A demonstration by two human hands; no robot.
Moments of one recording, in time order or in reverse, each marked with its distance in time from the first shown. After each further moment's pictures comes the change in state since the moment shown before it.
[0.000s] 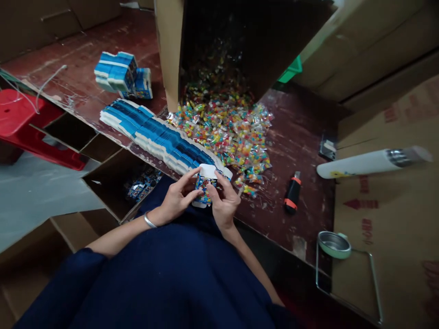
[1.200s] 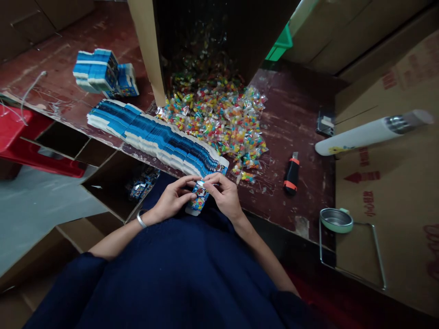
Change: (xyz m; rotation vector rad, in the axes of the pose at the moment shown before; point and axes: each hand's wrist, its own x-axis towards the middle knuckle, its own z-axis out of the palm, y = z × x) left_hand -0.012 0.006 -0.013 0.039 -0.225 -0.241; right_hand 0.007 -0.002 -0.026 0.146 -0.322 0.162
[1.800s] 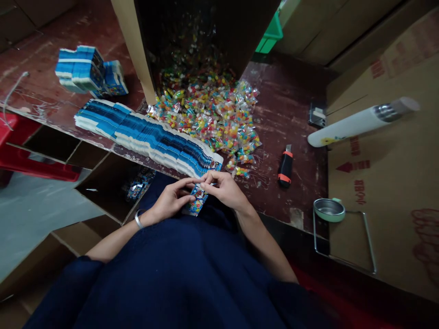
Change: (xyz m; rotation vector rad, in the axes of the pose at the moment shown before) left_hand 0.004 0.004 0.006 0.028 -0.063 -0.065; right_hand 0.013 -0.006 -0.027 -0.034 -0.238 0.095
